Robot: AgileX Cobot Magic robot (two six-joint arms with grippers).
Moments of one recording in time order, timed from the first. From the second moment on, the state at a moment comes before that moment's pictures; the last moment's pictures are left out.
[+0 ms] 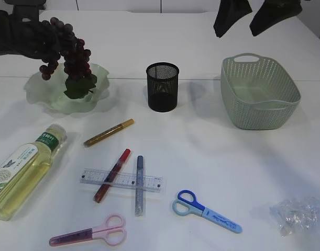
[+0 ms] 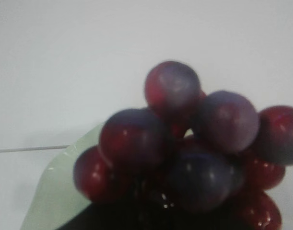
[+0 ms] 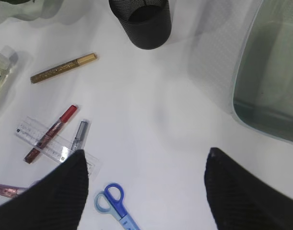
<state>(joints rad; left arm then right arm) -0.16 2.07 -1.52 -1.76 -0.09 1.71 0.29 1.74 -1.84 0.17 1.25 -0.04</state>
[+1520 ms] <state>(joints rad) -0.12 2.27 -1.58 -1.81 -0.04 1.71 0.29 1.74 -1.84 0.11 1.25 -0.04</state>
